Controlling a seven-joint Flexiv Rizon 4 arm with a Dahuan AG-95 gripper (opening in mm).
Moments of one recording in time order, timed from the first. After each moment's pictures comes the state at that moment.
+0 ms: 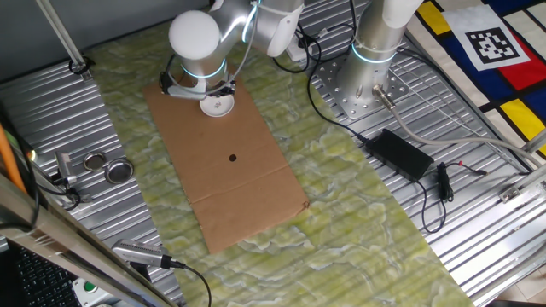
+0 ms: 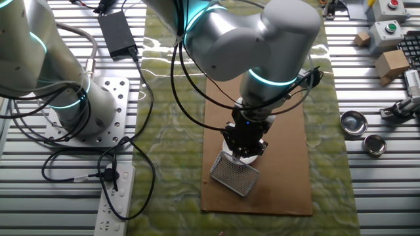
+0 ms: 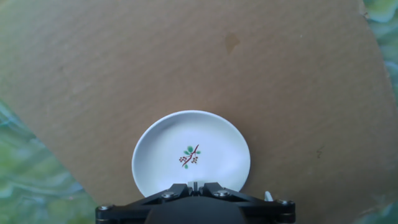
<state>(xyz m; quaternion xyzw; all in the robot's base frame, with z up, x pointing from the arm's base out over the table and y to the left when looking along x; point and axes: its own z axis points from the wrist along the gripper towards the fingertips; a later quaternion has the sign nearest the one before) 0.434 -0.142 0.024 0.48 -0.86 0.12 0.15</state>
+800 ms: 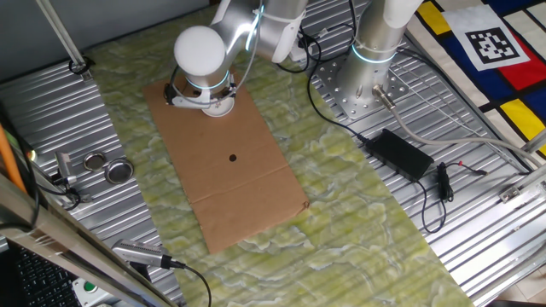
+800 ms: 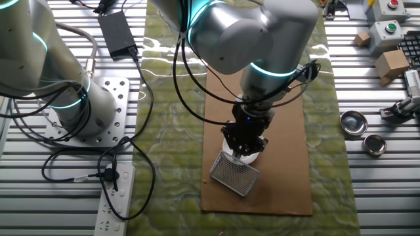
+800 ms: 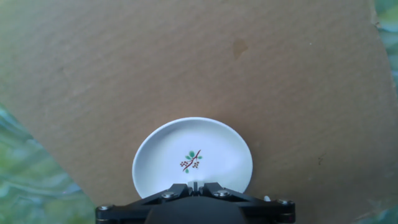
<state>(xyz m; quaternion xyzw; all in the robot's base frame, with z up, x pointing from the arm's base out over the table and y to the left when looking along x) 0.435 -0.142 0.022 0.49 -0.85 0.13 0.17</state>
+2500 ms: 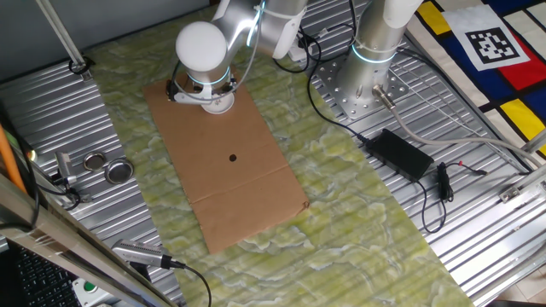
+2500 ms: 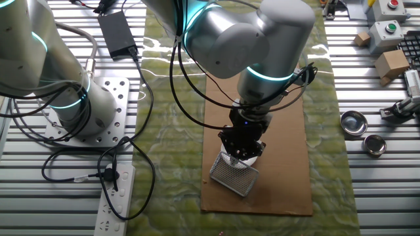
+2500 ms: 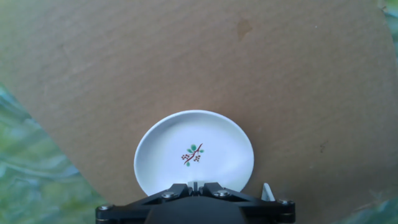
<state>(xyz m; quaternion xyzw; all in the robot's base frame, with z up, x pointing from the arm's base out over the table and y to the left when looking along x) 0.429 -0.155 0.022 0.50 -0.84 0.14 0.17</state>
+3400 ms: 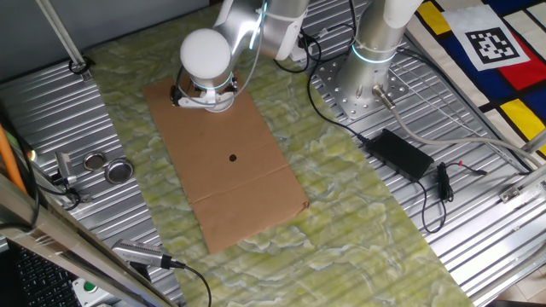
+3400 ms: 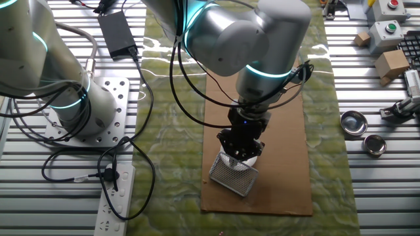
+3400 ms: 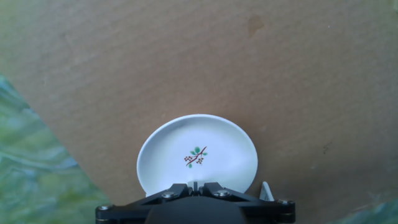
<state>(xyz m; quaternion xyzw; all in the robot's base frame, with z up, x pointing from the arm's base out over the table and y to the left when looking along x) 0.426 -0.158 0.023 0.51 -0.83 0.15 0.19</state>
